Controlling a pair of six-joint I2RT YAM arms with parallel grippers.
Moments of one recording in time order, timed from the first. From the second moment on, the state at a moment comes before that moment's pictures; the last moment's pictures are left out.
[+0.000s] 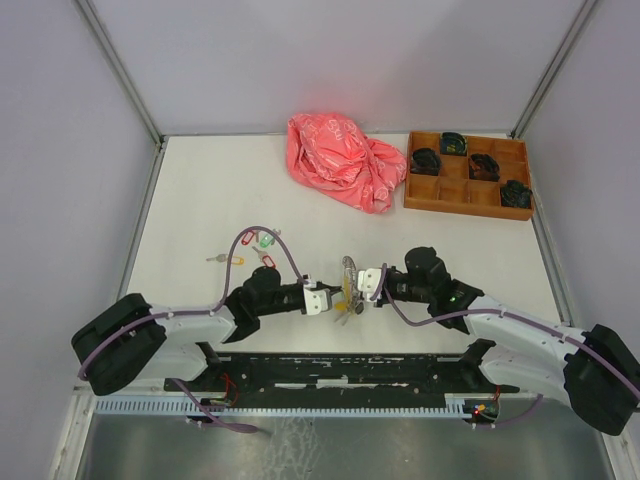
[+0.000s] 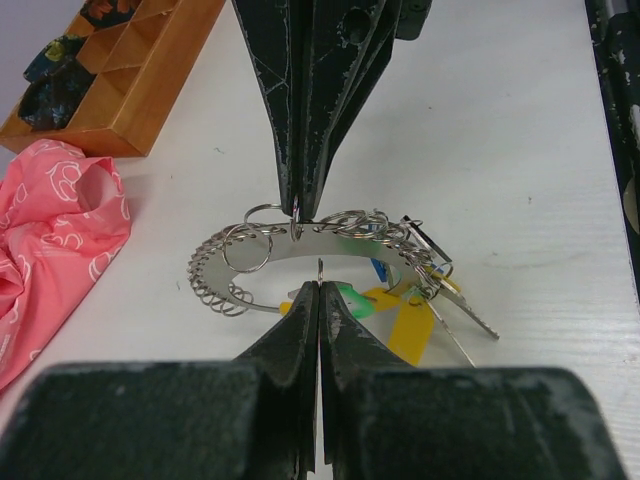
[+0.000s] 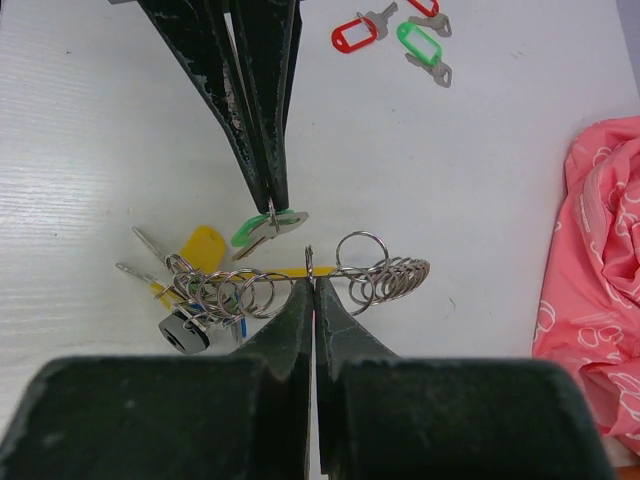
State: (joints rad) left arm -0.90 1.24 0.27 0.78 0.42 0.55; right arm 0.77 1.03 0.42 0.17 -0.47 -0.72
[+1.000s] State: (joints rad) left arm -0.90 1.27 0.28 0.84 0.40 0.55; right arm 0.77 1.03 0.42 0.16 -0.50 -0.75
